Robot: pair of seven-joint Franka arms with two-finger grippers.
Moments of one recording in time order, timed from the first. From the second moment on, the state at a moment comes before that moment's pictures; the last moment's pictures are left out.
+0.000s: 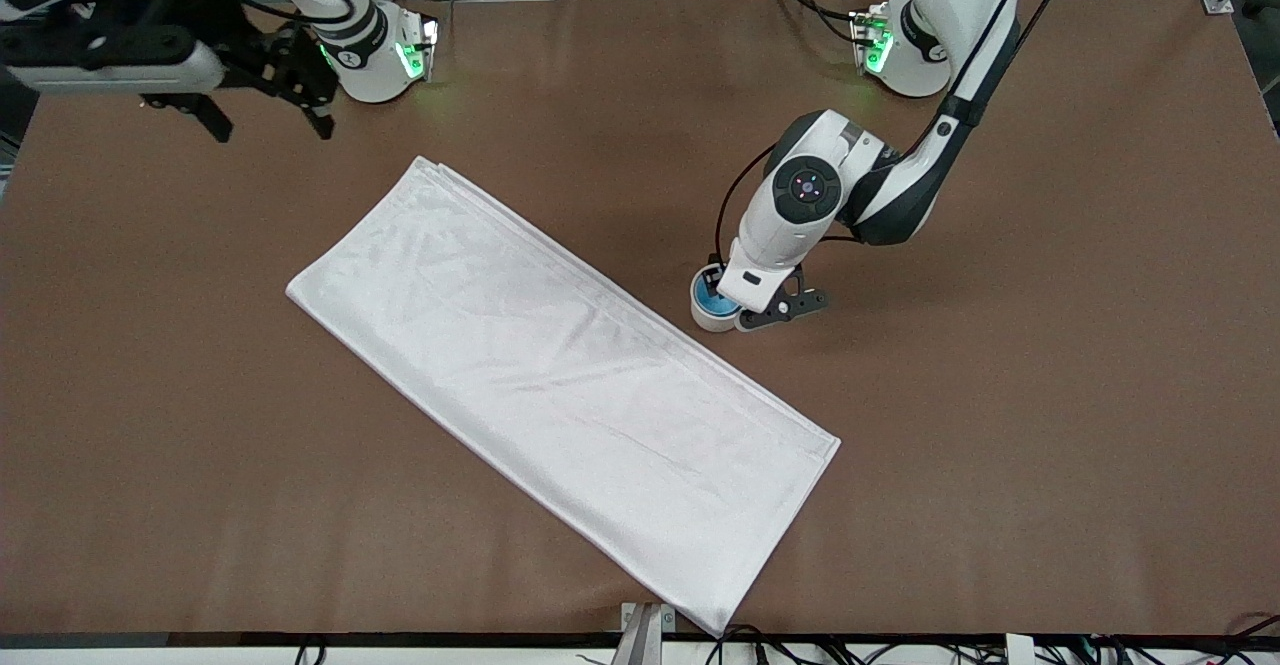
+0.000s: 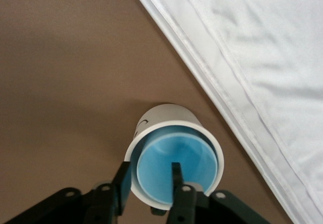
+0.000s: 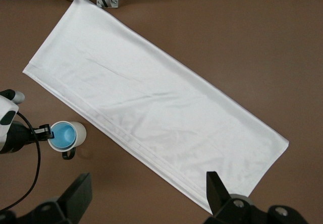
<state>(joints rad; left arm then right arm) -0.38 0.44 -0.27 -1.86 0.01 2.28 -0.92 0.38 0.03 0.00 -1.28 -0.03 1.44 0.37</state>
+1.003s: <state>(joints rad) 0.06 0.32 -0.26 -1.74 0.15 2.09 -0.31 0.11 0.03 -0.01 -1.43 0.03 1.45 0.09</state>
